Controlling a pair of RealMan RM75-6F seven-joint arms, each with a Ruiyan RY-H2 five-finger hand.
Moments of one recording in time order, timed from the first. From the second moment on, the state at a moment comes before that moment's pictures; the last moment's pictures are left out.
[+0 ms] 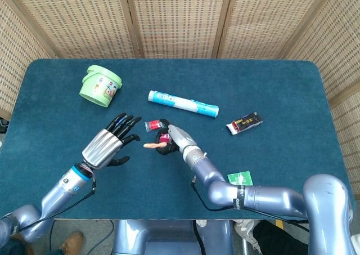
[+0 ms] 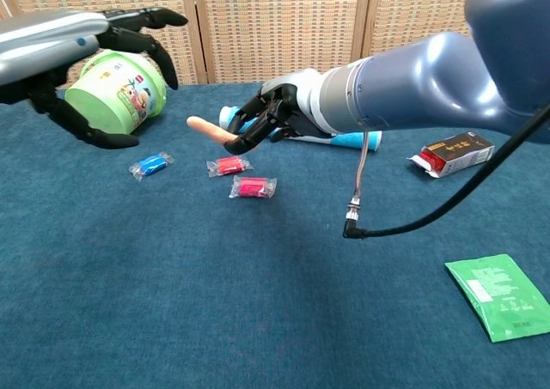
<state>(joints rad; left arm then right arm) -0.60 -1.34 -0.16 -1.61 1.67 1.14 0.15 1.19 -1.61 0.40 -1.56 -0.22 0.76 -0.11</state>
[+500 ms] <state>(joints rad) -0.66 -1.46 -0.17 -1.58 1.59 1.10 0.30 1.17 -1.59 0.39 -1.58 -0.23 0.76 -0.10</state>
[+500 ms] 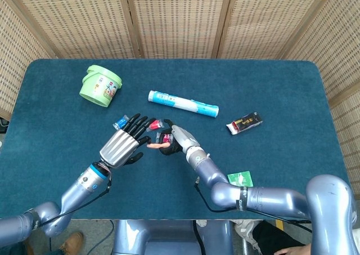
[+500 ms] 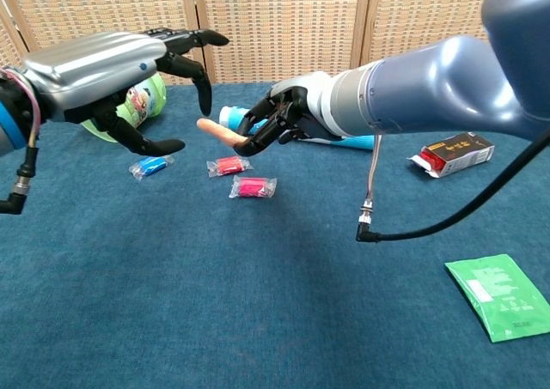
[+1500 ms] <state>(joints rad) -0.71 -1.59 -0.19 -1.53 1.49 1.10 0.45 1.16 -1.57 0.38 -1.63 -0.25 0.76 -0.08</state>
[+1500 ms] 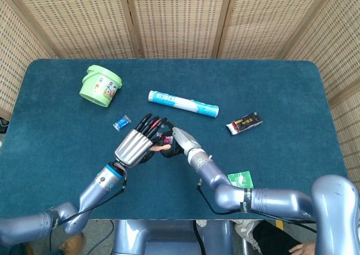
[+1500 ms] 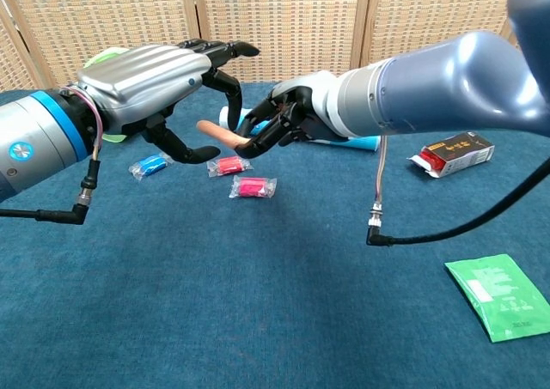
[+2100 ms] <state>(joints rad) -0.73 -1.61 -0.18 -1.53 1.46 1.10 0.43 1.16 -1.56 0.37 -1.64 -0.26 0.77 -0.07</state>
